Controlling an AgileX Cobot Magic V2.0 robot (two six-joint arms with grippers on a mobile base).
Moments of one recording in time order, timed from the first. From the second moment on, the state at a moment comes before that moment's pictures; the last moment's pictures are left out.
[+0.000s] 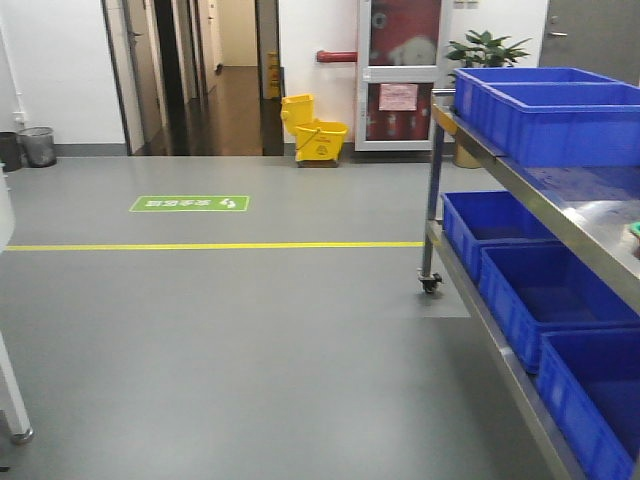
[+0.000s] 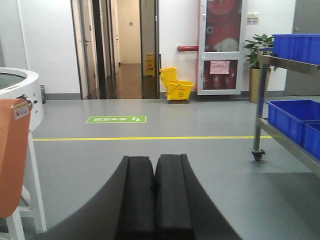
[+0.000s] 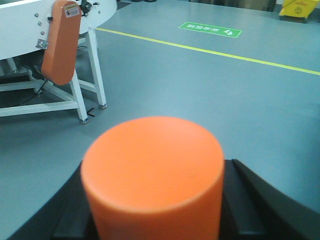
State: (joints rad) left arm 0.05 -0.01 0.03 -0.07 0.01 0.03; right arm 0.39 0.41 -0.52 0.25 0.52 -0.25
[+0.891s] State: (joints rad) left arm 0.05 -0.01 0.03 -0.07 0.01 0.03; right arm 0.39 0.41 -0.52 0.25 0.52 -0.25
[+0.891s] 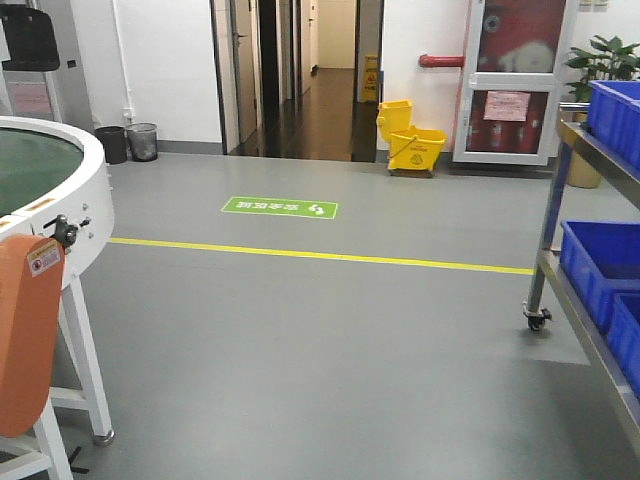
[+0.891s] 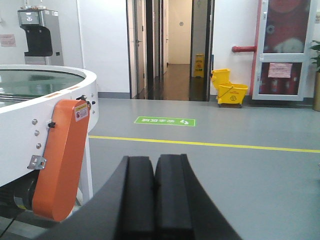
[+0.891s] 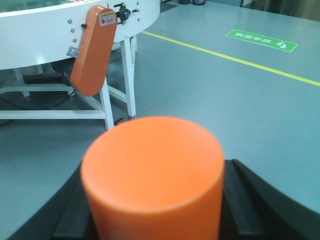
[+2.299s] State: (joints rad) left arm 0.05 -0.01 0.03 -0.07 0.01 0.03; right arm 0.39 0.41 -0.52 0.25 0.53 -0.25
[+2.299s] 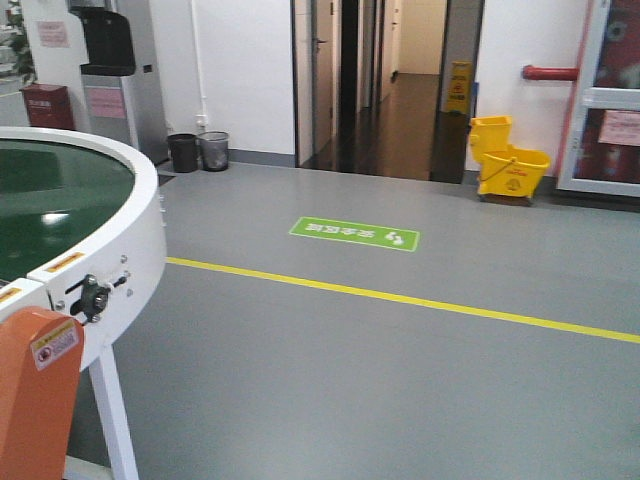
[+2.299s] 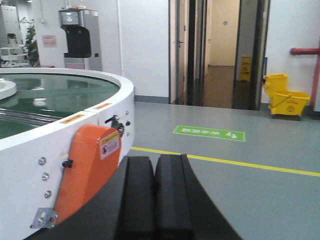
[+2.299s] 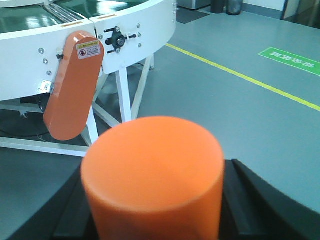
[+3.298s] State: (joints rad) left arm 0.05 -0.01 0.03 -0.07 0.01 0.03; right arm 0.39 0.41 -0.52 0.25 0.53 -0.25
